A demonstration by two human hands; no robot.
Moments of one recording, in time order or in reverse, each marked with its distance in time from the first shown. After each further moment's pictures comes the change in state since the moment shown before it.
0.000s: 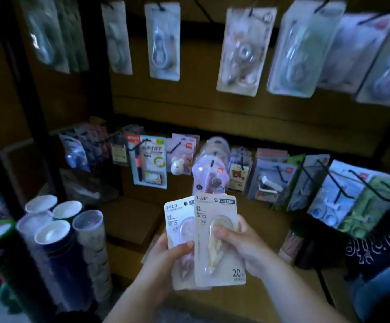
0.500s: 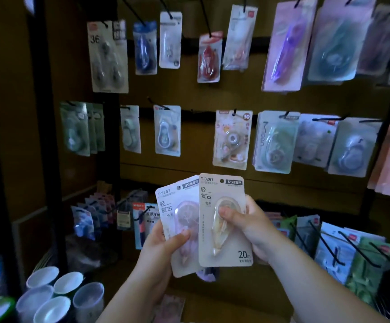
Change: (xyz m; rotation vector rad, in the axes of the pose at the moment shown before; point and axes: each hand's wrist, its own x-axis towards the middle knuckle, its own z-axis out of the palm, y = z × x) left_hand -0.012 0.128 0.047 0.071 -0.118 0.500; right_hand -0.006 -0.150 0.037 -0.101 -0.036 -0.412
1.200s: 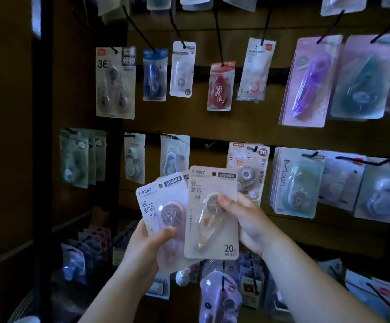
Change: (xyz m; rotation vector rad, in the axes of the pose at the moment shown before) left_hand 0.086 0.053 -0.030 -0.018 0.040 0.169; right_hand 0.087 -0.051 0.033 0.140 -0.134 -0.031
